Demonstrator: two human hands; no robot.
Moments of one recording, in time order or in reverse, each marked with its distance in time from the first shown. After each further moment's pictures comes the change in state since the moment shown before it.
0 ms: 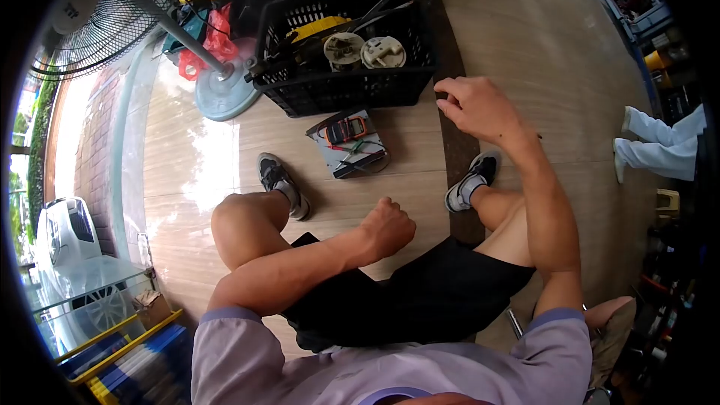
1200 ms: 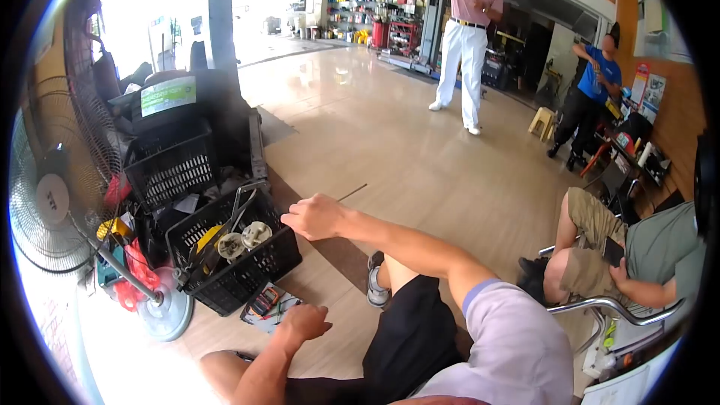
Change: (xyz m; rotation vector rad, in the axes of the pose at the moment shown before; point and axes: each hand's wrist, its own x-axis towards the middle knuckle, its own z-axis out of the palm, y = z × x) left_hand -0.020 -0.013 -0.045 0.012 -0.027 0.012; right_hand -0.049 -0.043 -0.019 -0.504 0.521 -0.354
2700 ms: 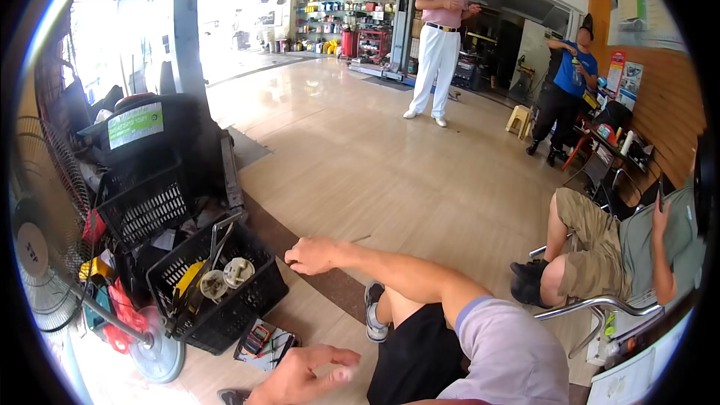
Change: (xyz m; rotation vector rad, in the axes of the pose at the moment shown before) left_hand -0.073 0.049 -0.146 -0.938 0.146 0.401; right_hand -0.033 0.049 0.037 0.366 -0.394 0.369
